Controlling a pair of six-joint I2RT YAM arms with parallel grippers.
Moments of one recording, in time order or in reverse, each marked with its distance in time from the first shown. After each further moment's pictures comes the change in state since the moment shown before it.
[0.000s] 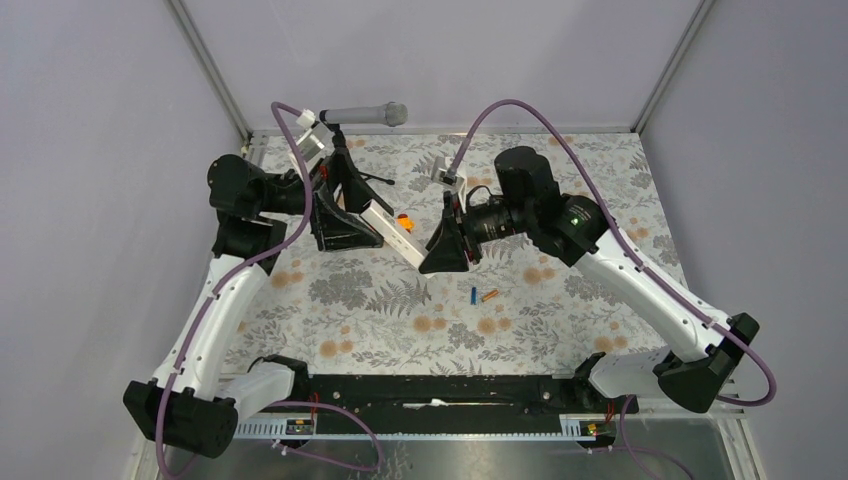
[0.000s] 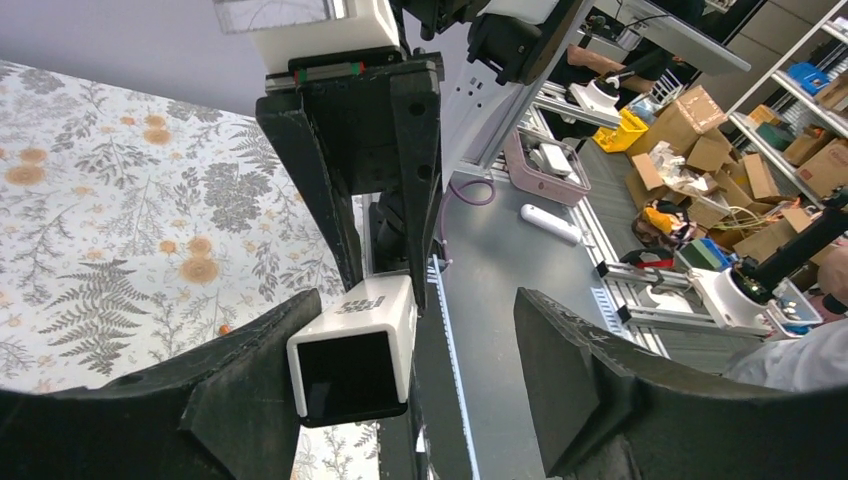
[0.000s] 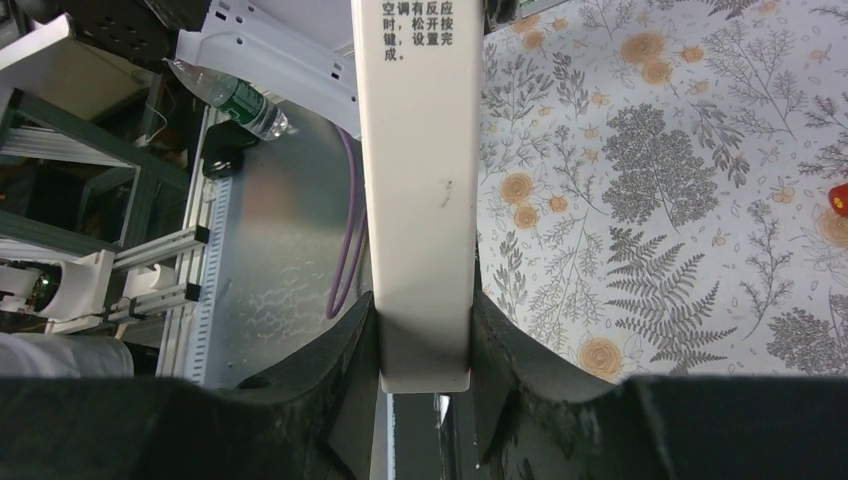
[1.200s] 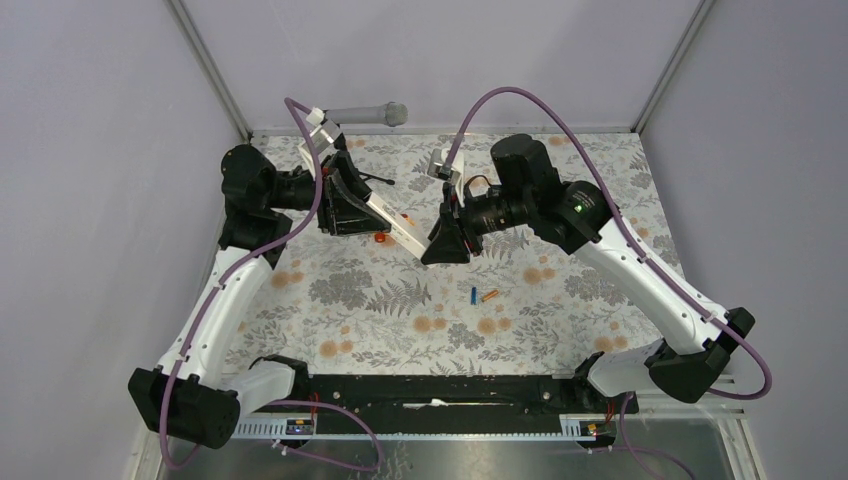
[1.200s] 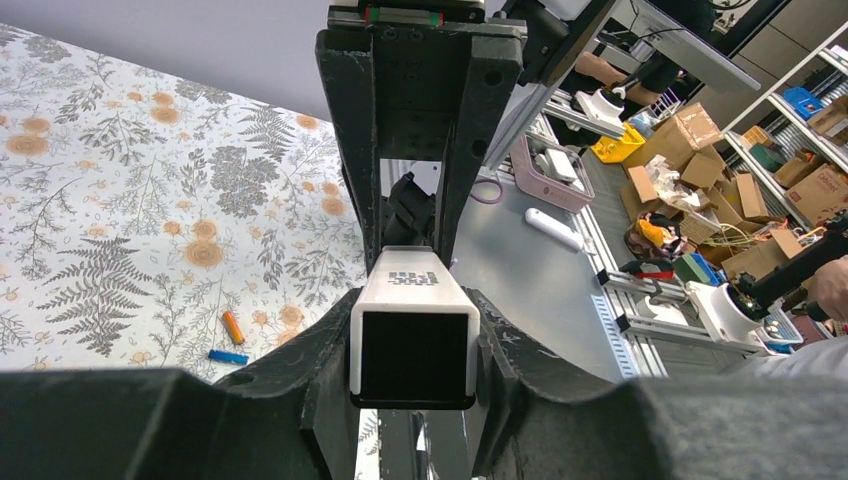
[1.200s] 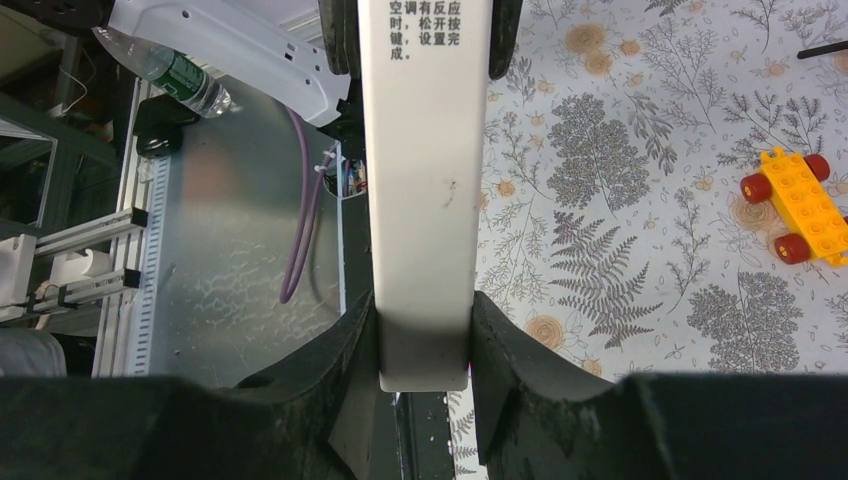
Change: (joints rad) left arm -0.002 0.045 0.000 -0.105 -0.015 0.081; right arm 0.001 0.062 0.165 -0.187 0.088 -0.153
